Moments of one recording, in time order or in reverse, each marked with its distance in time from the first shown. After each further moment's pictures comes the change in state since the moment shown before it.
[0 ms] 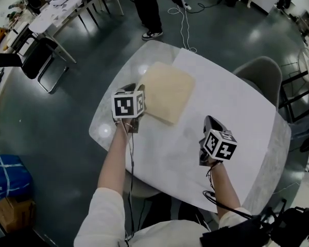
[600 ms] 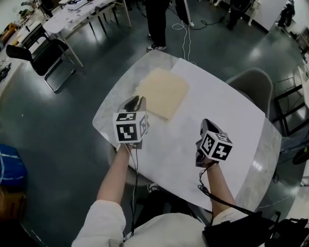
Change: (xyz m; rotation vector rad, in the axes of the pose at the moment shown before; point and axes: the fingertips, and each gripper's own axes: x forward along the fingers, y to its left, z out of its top) left arm -0.145 -0.067 -0.005 -0.014 -0.223 0.050; right arm -0.082 0.005 0.011 -0.026 -0.068 0.053
